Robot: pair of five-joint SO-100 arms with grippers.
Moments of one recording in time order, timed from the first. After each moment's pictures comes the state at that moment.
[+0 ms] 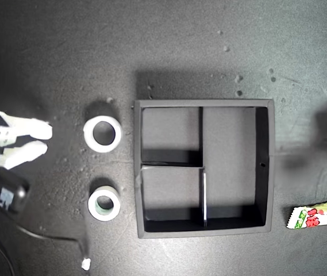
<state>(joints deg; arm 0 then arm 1) 9.1 191.2 176.0 62.9 -67.1 0.7 187.6 178.3 54.4 48.3</state>
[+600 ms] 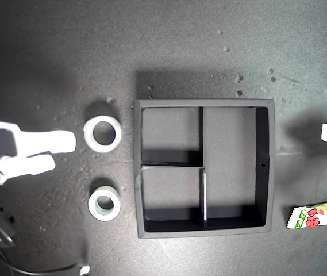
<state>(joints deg) 11.2 162.3 154.7 50.8 -44.2 0.6 187.6 178.3 48.2 57.8</state>
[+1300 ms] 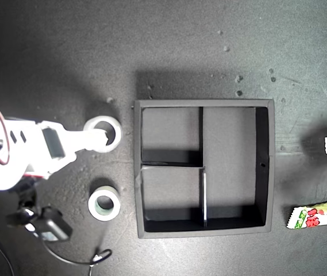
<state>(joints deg) 5.7 112.0 127.9 47.9 -37.4 -5.6 187.6 178.3 53.4 65.8</state>
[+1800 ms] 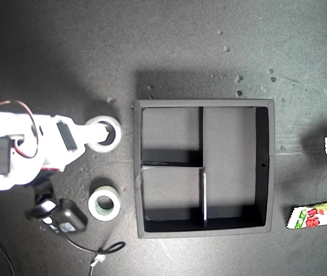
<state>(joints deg) 5.4 102.5 123.3 48.3 -36.9 -3.5 187.6 178.3 53.4 67.1</state>
